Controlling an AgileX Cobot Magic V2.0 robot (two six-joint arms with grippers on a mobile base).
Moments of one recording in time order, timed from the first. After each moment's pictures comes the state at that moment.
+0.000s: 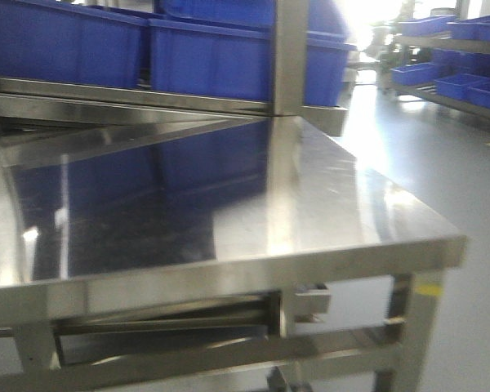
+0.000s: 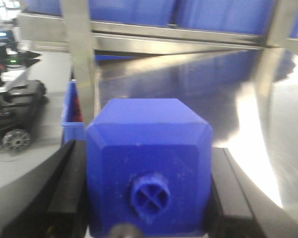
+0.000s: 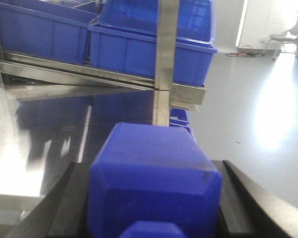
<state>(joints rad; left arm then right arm) -0.27 0.15 -0.41 0.45 0.63 -0.42 0.29 -0.01 -0.33 -0.04 0.45 0.06</state>
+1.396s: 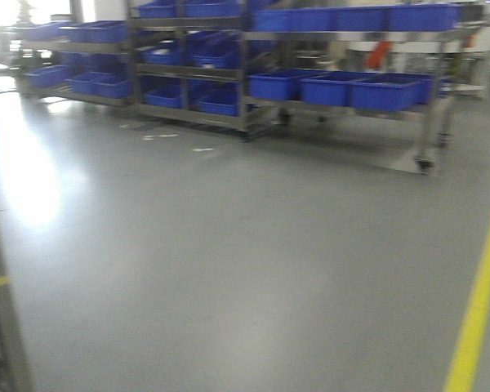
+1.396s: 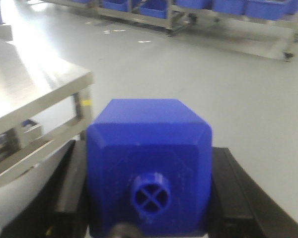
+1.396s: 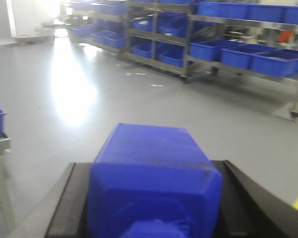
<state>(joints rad) -0.27 0.14 -0.41 0.45 0.63 -0.42 0.29 -0.01 -0.32 -0.04 0.45 0.06</state>
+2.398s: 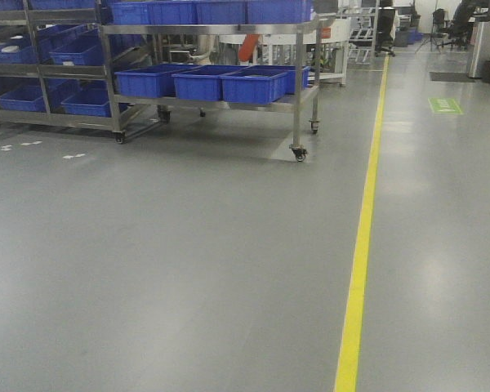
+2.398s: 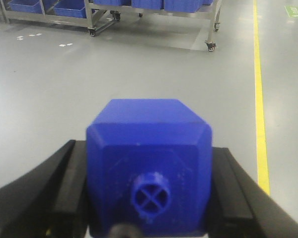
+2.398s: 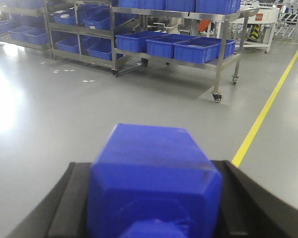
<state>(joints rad) -0.27 0.14 -0.41 0.45 0.63 -0.42 0.29 -0.01 -0.32 -0.04 0.45 0.06</state>
